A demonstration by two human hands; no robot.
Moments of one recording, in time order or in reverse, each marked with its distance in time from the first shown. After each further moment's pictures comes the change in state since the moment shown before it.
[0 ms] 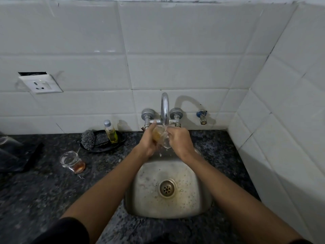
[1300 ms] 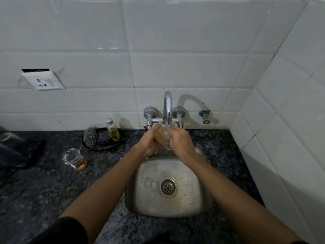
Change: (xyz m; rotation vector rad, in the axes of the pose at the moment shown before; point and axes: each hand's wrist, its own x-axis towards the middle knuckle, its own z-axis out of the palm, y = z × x) left_hand -0.005 0.003 -0.009 0.133 -0.064 0.014; right_hand -0.004 0.001 0.010 -0.078 -0.081 0.005
